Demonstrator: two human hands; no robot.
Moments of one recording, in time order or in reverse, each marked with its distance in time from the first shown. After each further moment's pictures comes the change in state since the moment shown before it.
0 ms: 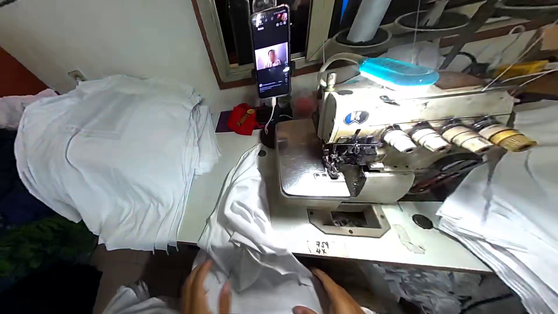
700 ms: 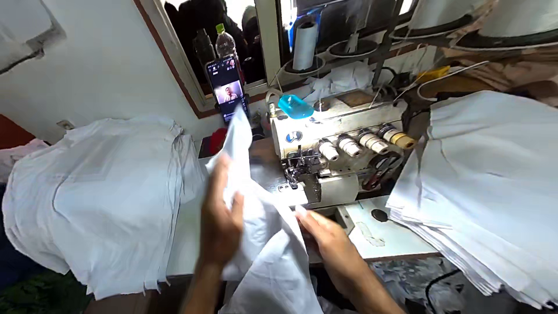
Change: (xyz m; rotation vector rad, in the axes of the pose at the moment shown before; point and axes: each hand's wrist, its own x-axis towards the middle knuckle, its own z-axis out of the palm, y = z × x) left_hand 0.148 0.166 0.016 -0.398 -0.045 0.608; right_hand 0.052 -0.072 -0.074 0.811 0.300 -0.168
